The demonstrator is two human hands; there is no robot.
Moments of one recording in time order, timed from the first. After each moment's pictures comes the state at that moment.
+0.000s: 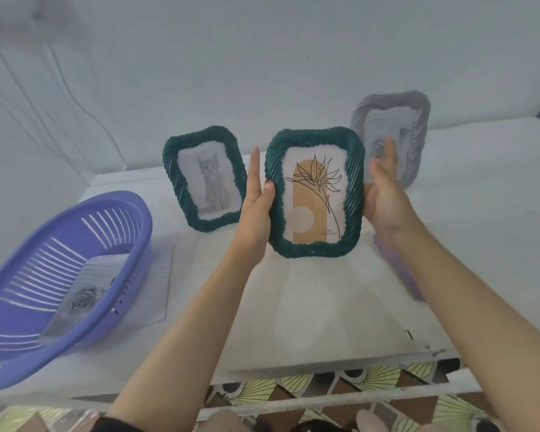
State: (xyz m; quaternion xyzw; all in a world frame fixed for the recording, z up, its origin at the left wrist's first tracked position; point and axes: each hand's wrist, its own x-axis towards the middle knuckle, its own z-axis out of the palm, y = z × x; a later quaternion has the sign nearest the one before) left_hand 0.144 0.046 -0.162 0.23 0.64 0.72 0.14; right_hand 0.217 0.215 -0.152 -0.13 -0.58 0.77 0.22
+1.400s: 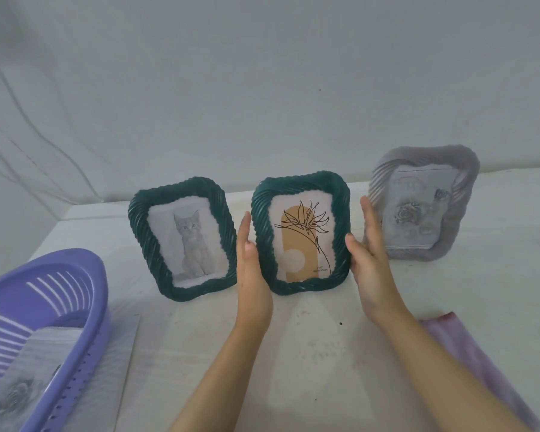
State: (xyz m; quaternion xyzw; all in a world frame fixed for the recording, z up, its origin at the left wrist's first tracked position) left_hand 0.086 0.095 -0.207 0.09 0.66 0.75 0.05; right_hand 0.135 0.248 -0.214 -0.11 -0.63 0.73 0.23
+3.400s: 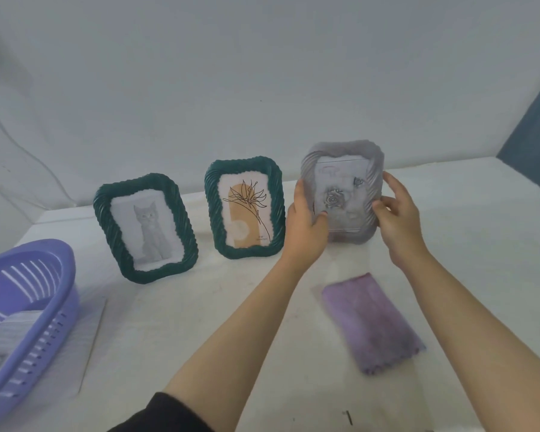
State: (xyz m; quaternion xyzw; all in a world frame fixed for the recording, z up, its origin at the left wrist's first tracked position) left_hand 0.138 0.228 -0.178 0.23 0.77 0.58 0.13; right_hand 0.207 0.365 -0.178 -0.26 -0.69 0.60 0.31
